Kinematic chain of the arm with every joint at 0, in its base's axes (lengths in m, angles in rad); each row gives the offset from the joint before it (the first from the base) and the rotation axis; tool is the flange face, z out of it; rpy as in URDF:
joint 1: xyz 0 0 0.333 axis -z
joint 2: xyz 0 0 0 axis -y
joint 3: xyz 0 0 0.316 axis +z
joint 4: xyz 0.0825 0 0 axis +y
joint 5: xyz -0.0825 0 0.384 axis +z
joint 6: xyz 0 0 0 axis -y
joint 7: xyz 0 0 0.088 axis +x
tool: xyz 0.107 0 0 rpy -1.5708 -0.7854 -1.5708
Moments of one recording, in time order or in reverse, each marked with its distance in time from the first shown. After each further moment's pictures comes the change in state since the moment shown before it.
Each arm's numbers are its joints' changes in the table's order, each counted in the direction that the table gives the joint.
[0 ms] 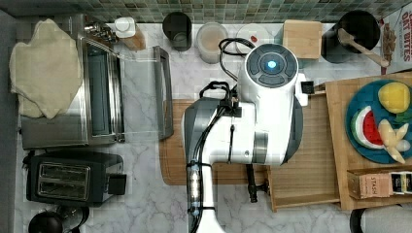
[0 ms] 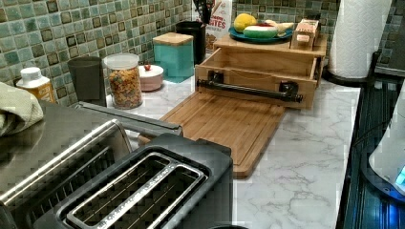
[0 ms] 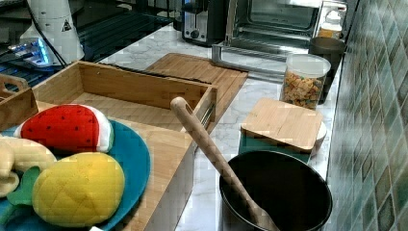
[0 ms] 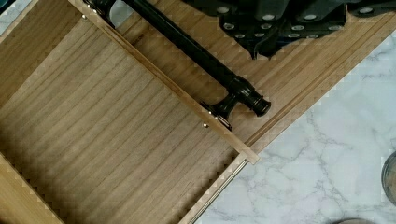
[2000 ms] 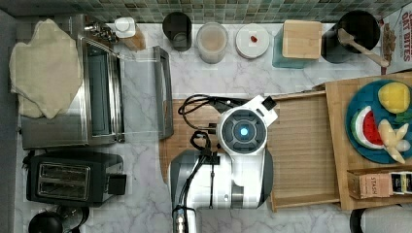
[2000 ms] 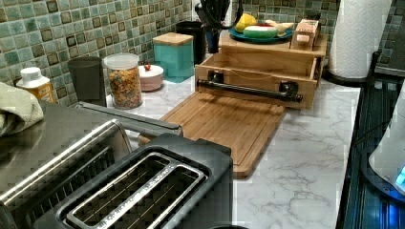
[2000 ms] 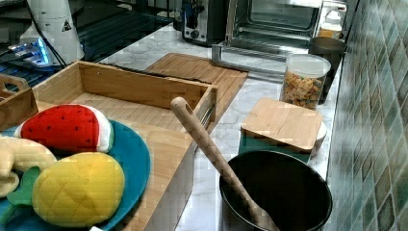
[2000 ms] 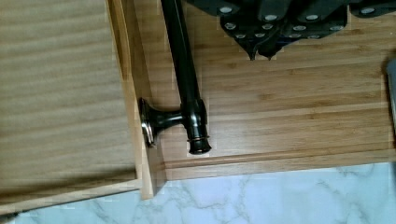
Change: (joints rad) arm -0.018 0.201 0.038 0.437 0.043 0.357 -0.604
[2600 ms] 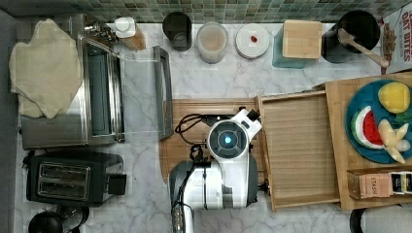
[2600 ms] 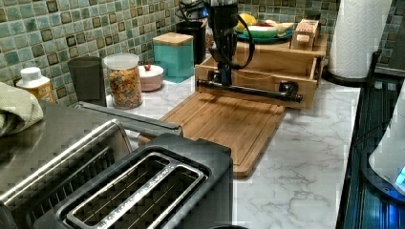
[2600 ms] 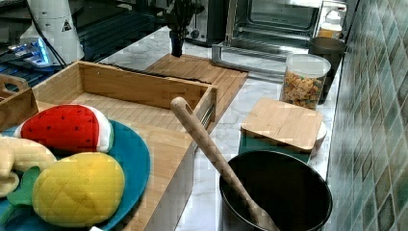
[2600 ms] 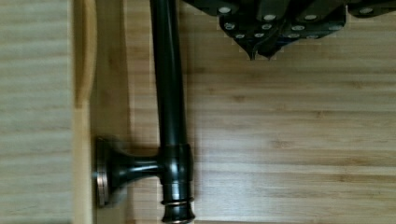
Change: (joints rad) arm -0.027 -0.066 0.000 0.158 -0.054 0.151 -0.021
